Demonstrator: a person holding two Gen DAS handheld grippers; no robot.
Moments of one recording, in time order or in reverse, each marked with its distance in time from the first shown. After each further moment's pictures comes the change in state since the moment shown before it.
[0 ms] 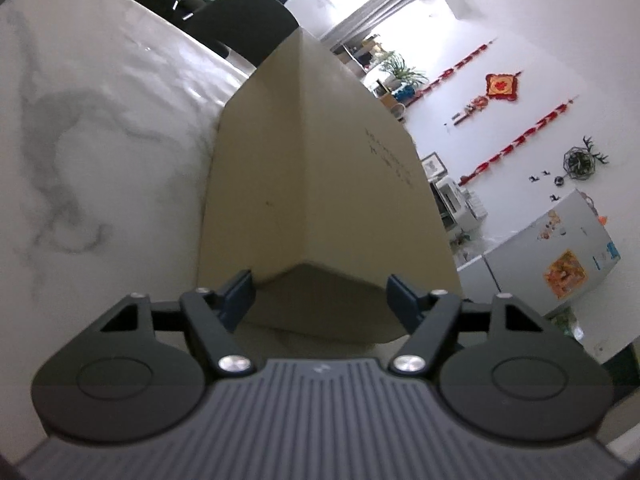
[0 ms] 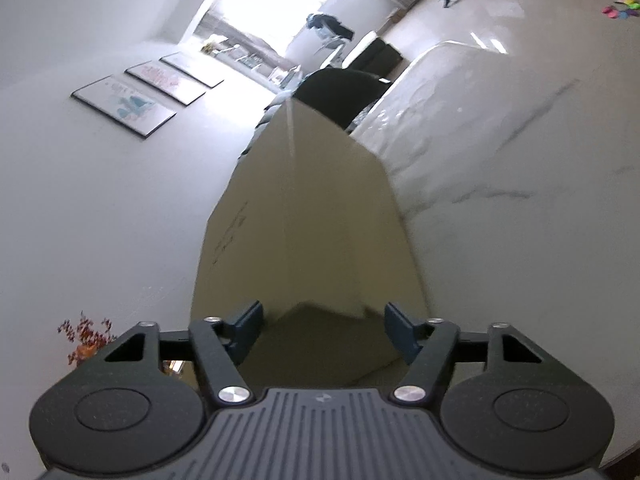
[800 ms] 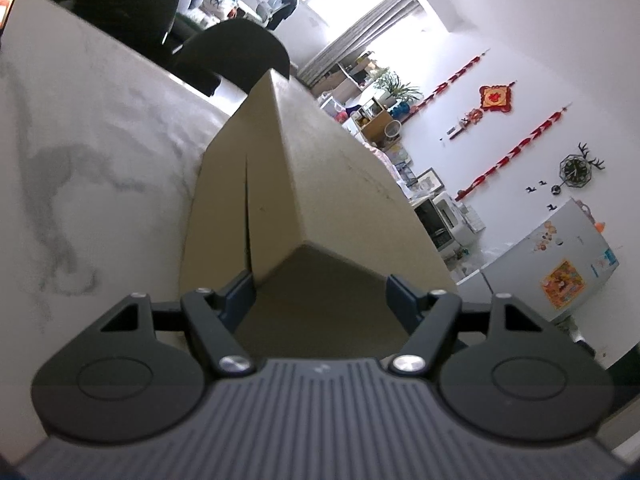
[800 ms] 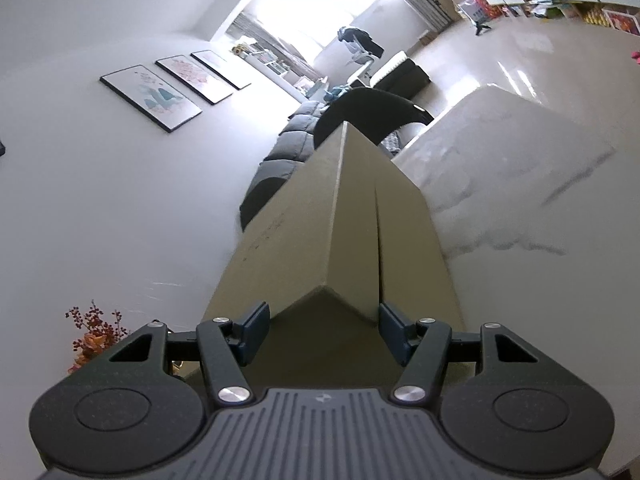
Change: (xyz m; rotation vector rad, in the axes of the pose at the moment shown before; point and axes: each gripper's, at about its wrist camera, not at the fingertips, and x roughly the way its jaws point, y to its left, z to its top) left arm -0.019 -0.037 0.022 0.046 -0.062 0.009; right arm -0.024 0.053 0.015 -0.113 -0.048 0.016
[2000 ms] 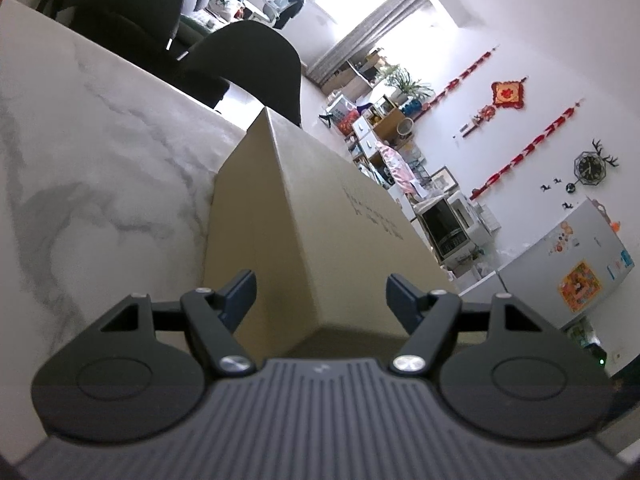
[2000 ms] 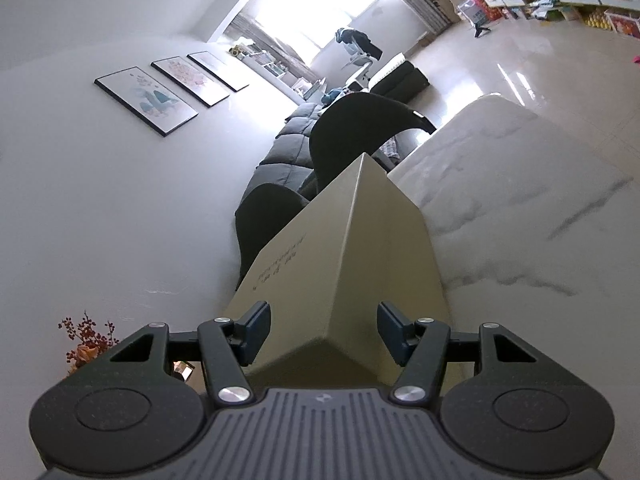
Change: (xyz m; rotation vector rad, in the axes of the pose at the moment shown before) left arm 0.036 0.022 0.040 0.002 0.027 0.028; right arm 0.031 0.005 0.015 0.012 0.004 -0.015
